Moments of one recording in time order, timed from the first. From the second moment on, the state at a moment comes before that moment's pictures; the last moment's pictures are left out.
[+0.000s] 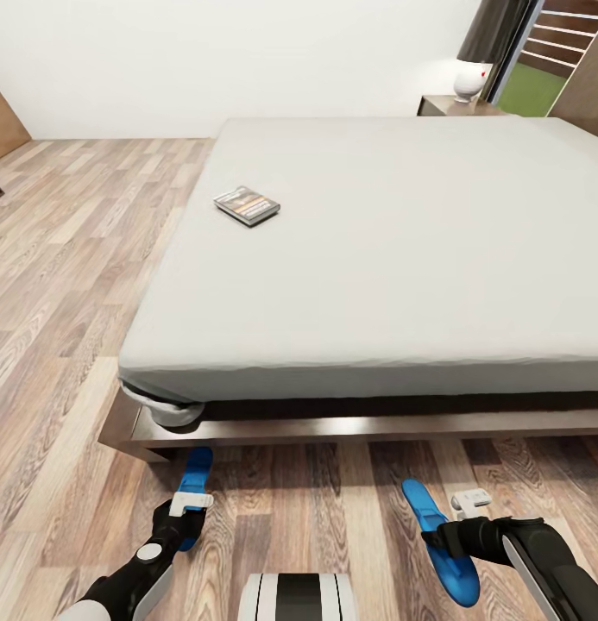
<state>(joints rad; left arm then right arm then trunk) -0.54 0.09 -0.37 -0.33 0.25 -0.19 0.11 -0.24 -0.32 0.05 -1.24 -0.09 0.82 0.39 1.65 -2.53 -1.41</state>
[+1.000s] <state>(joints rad) -0.54 0.09 -0.37 -0.35 0.25 -0.19 0.11 -0.24 -0.32 0.05 -1.24 -0.09 0.82 0.39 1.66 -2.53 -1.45</state>
